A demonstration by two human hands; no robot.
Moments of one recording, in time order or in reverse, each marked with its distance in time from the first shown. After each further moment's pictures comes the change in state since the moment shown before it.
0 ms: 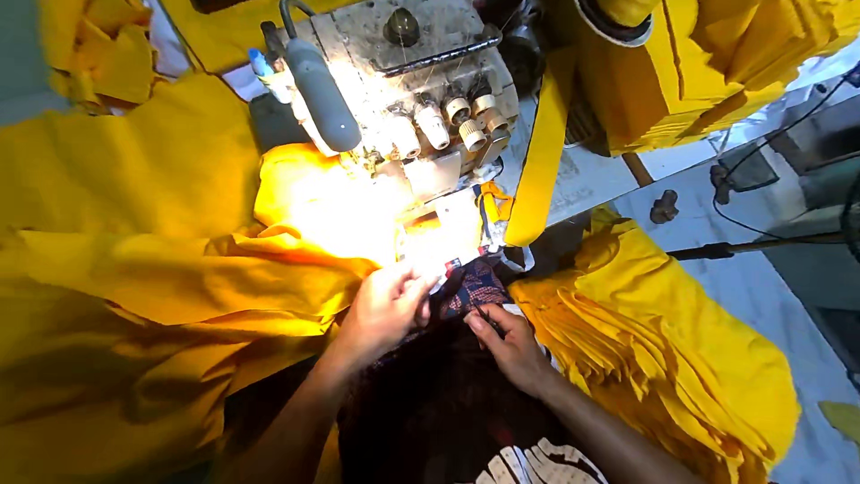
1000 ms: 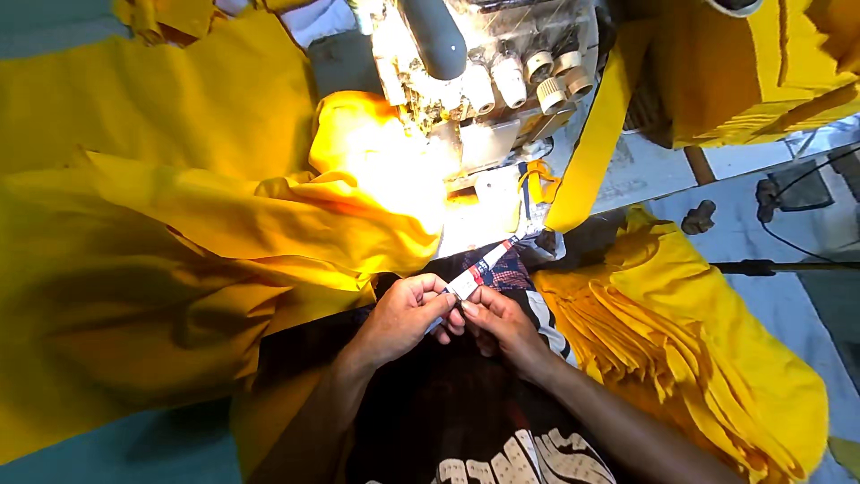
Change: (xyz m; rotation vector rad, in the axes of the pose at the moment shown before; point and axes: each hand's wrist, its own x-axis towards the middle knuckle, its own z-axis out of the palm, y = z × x) left_hand -0.048 -0.029 0.002 -0.552 -0.161 -0.185; right_hand 0.015 -0.039 0.038 0.545 -0.278 0.329
